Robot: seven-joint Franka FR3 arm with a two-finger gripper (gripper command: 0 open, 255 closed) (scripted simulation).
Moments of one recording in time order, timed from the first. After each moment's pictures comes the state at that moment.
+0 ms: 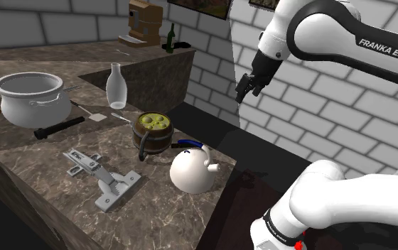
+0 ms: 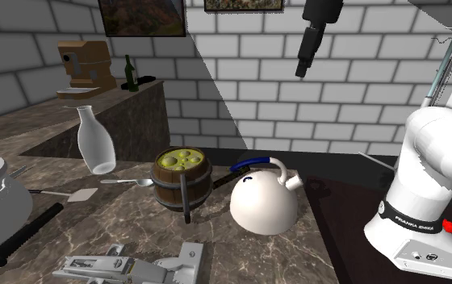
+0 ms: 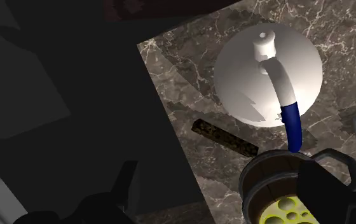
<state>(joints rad) -0.02 -0.83 0.05 -2.35 -0.10 1.66 0.09</state>
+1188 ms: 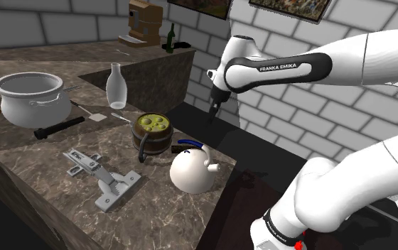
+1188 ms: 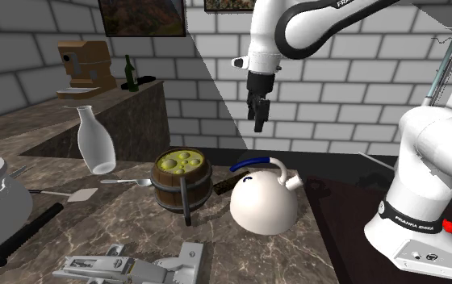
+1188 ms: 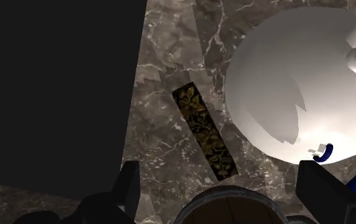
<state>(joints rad) 0.15 -0.38 -0.19 -2.44 -0.09 2.14 -0.50</state>
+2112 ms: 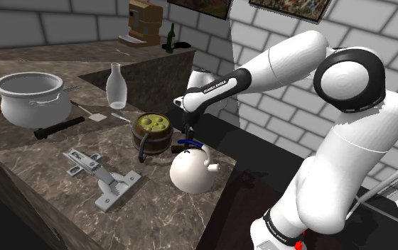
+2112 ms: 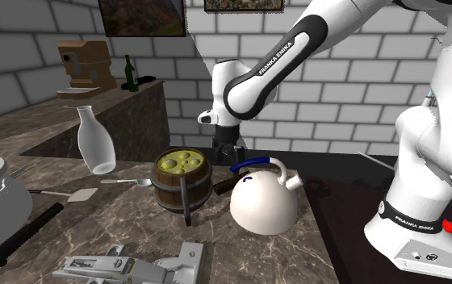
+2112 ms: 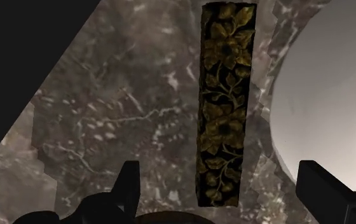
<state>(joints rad) 0.25 0.12 -0.22 -2.30 0.12 2.39 -1.05</state>
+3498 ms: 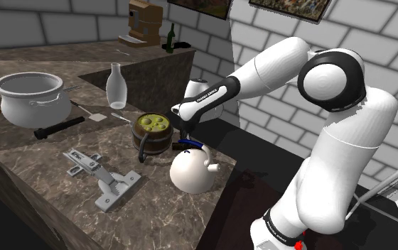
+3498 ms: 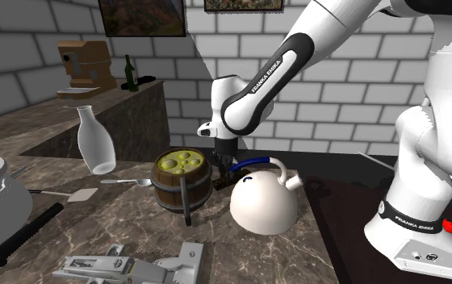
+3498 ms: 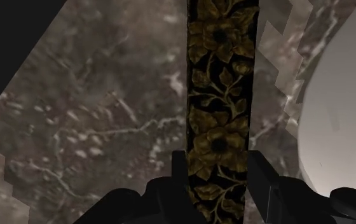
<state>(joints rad) 0.25 0.21 -0.20 -2.30 0.16 2.48 -1.09</state>
